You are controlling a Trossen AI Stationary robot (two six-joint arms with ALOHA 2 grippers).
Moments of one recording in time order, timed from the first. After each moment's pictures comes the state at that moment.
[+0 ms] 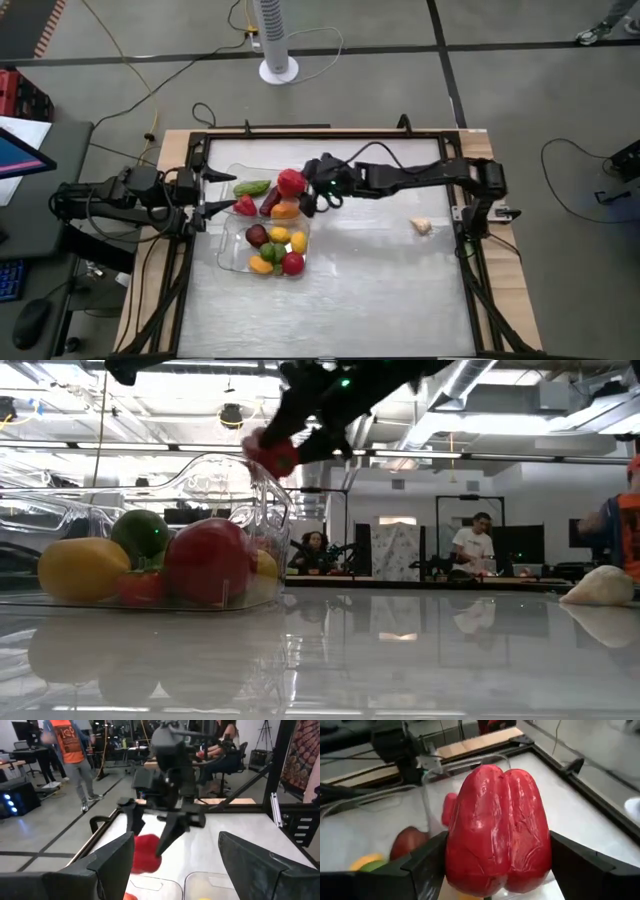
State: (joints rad) left arm -0.07 0.41 0.68 -0.37 -0.22 0.02; right arm -0.08 1.81 1.42 -0.10 0.21 0.22
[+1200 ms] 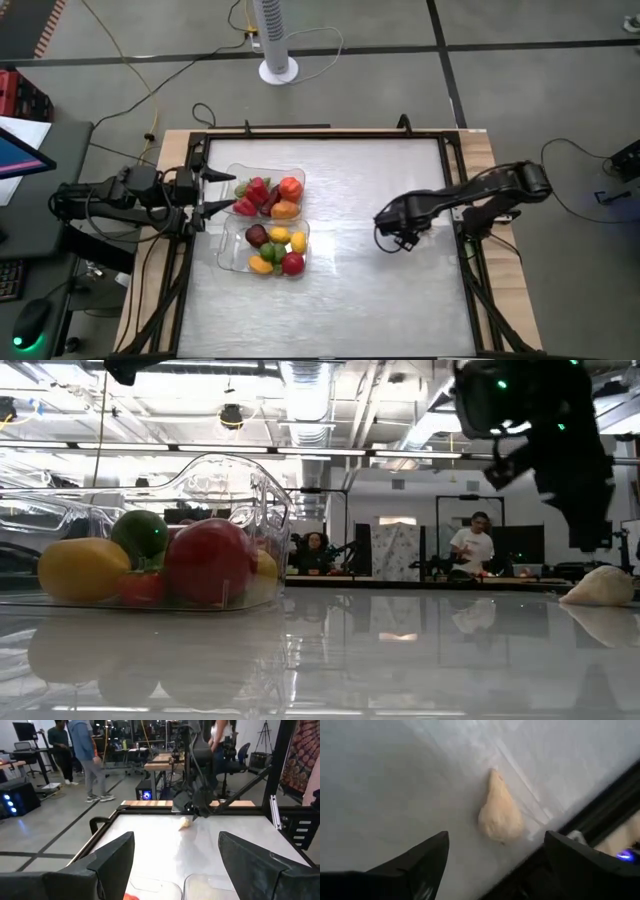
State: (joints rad) left arm -0.07 0.41 0.68 -0.37 -0.22 0.02; right arm 0.13 1.50 0.97 -1.34 0.15 0.83
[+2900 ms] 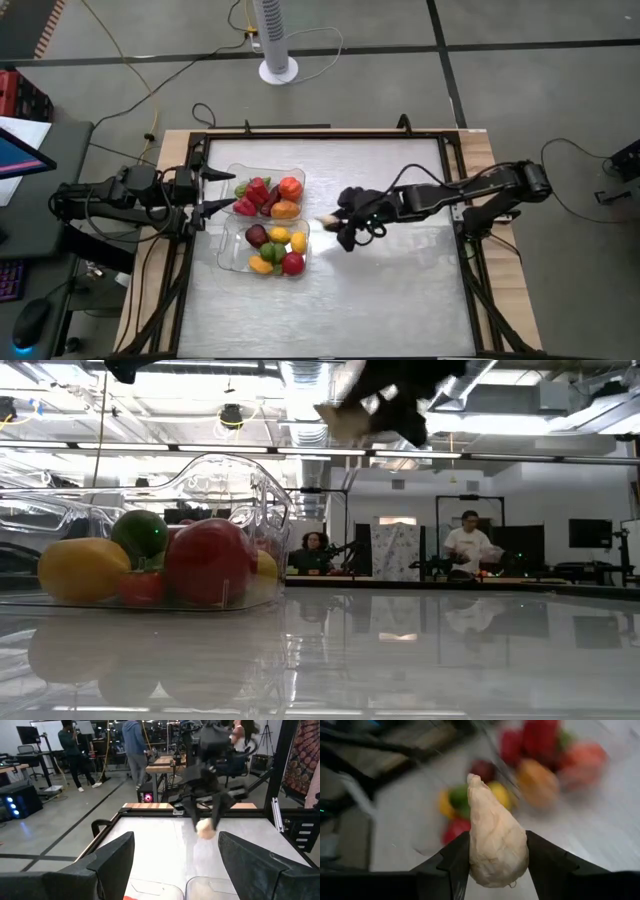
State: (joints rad) left arm -0.07 0.41 0.68 -0.35 -0.22 0.02; right arm 0.13 1.50 1.12 -0.22 0.15 0.55
